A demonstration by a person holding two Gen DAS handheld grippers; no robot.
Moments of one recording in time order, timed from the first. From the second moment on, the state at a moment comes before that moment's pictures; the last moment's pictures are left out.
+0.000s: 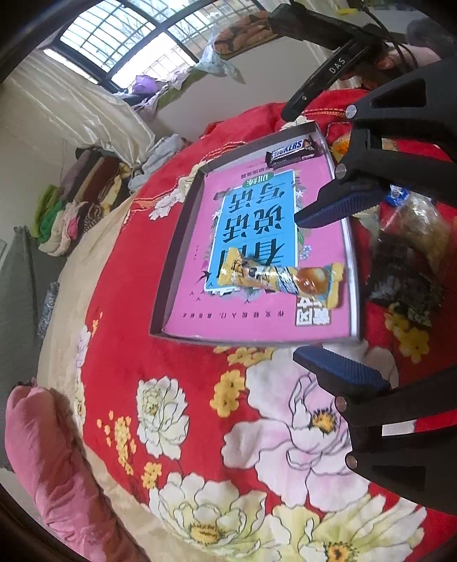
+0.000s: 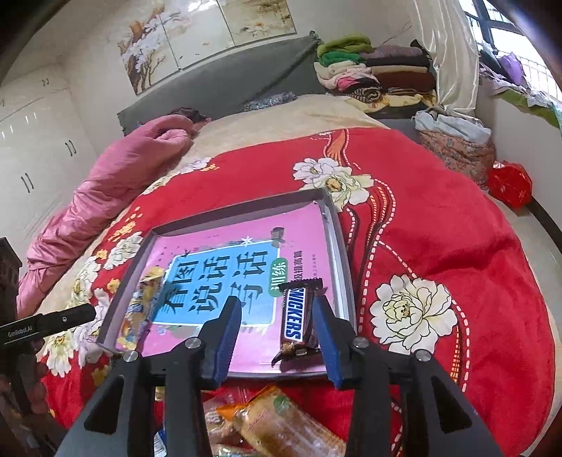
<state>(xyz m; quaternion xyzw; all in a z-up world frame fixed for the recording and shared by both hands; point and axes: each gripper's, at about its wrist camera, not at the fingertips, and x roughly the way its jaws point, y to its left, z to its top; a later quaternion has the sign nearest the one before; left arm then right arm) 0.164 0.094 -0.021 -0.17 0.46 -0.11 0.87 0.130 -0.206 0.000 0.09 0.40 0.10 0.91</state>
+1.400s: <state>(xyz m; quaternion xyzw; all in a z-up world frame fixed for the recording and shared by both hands) 0.081 0.025 0.014 -0.09 0.46 -0.15 0.87 0.035 -0.242 0.029 0.06 0.39 0.13 0.91</state>
